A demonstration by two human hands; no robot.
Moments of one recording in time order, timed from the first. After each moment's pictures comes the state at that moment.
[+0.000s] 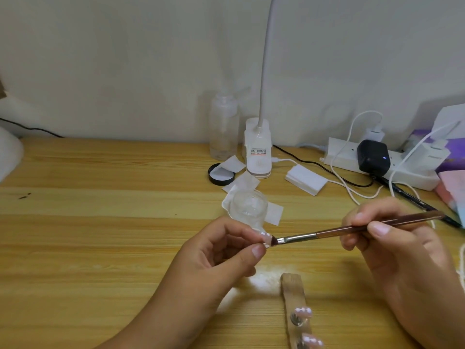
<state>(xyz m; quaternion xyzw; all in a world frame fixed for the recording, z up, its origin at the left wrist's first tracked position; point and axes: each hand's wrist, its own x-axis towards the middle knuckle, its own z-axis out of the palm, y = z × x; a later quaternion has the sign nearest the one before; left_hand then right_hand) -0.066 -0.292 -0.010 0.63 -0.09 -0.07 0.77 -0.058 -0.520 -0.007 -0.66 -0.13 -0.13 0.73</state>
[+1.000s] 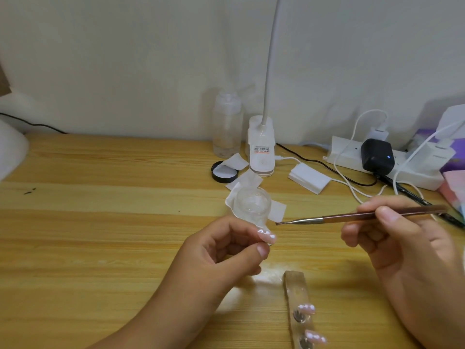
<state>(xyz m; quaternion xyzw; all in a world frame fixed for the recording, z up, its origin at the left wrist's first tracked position) -0.068 -0.290 -0.006 0.63 -0.10 -0.08 0.77 -0.058 -0.517 -0.009 -0.62 -0.10 -0.16 0.76</state>
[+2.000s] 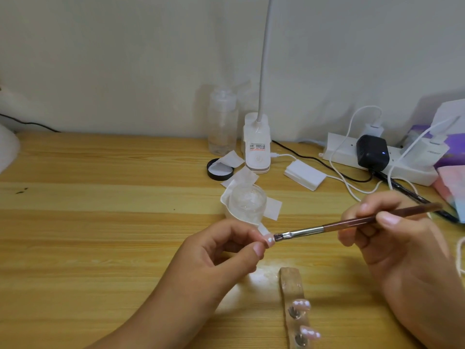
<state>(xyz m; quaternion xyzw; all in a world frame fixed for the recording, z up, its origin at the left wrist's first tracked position) -0.067 -0.291 -0.015 0.66 -0.11 -0.08 0.74 -0.057 -0.520 -0.009 -0.61 -0.13 -0.11 0.78</state>
